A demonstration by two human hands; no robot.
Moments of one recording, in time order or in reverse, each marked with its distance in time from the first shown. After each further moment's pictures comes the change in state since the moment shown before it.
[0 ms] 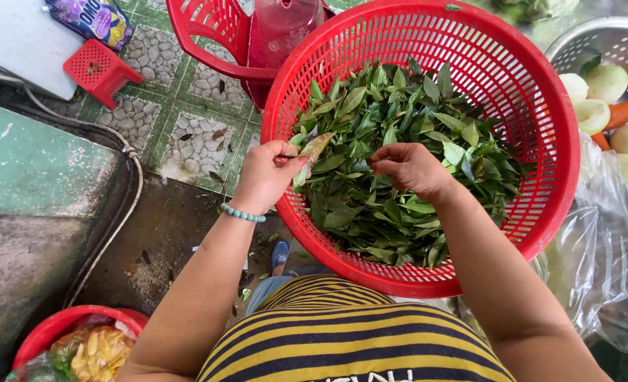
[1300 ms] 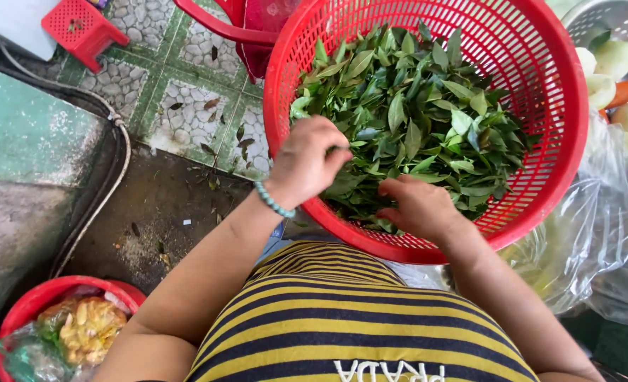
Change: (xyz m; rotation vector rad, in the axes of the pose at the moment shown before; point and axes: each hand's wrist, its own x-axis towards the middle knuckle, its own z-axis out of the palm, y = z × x) left_hand -0.038 0.010 0.038 0.412 0.042 0.715; right_hand -0.111 0.010 0.050 -0.991 0.015 -0.152
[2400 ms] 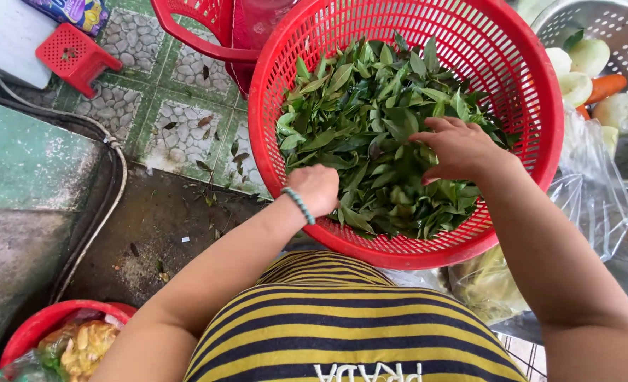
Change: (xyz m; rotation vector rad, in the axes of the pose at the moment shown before) left_hand 0.013 0.015 0.045 0.420 -0.796 -0.368; right_hand 0.044 0.076 -0.080 -0.450 -0.125 0.121
